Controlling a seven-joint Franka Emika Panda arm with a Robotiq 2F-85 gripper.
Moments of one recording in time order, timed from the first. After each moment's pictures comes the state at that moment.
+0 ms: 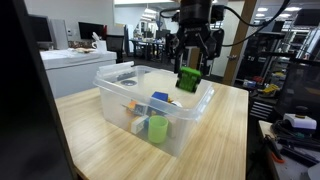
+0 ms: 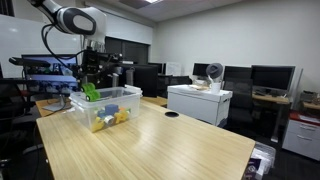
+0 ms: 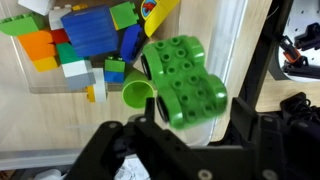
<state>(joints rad) 0.11 -0.20 -0.04 -2.32 0.18 2.00 -1.53</state>
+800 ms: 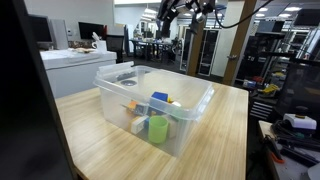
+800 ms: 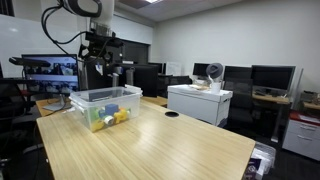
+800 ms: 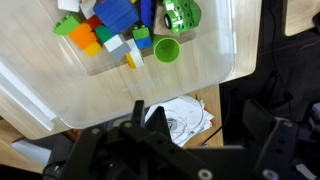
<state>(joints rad) 0.07 -0.22 -0.06 -2.15 0.33 1.91 -1.25</state>
